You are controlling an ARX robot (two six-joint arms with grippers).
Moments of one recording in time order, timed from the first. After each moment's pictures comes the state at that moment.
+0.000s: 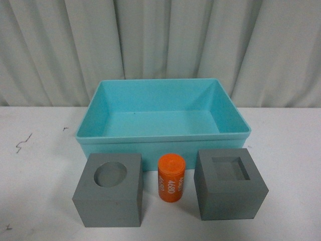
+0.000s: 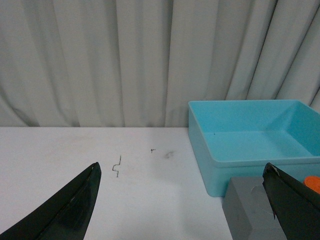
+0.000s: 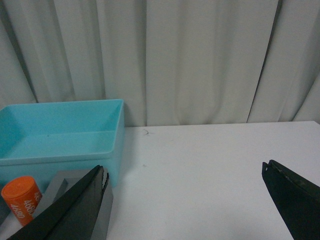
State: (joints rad) left arm 0.00 0.01 0.01 0.00 0.00 -0.01; right arm 0.00 0.00 0.01 0.00 0.00 -0.01
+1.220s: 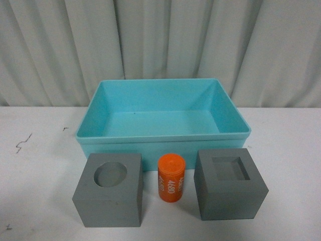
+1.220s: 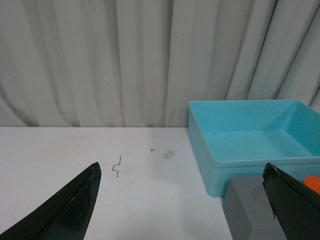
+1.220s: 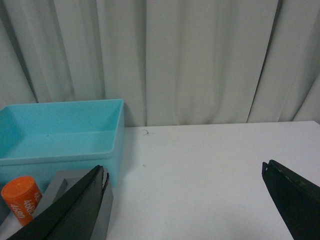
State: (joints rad) left arm 0.00 0.01 0.01 0.00 0.00 -0.01; right arm 0.00 0.00 0.01 0.00 0.00 -0.01
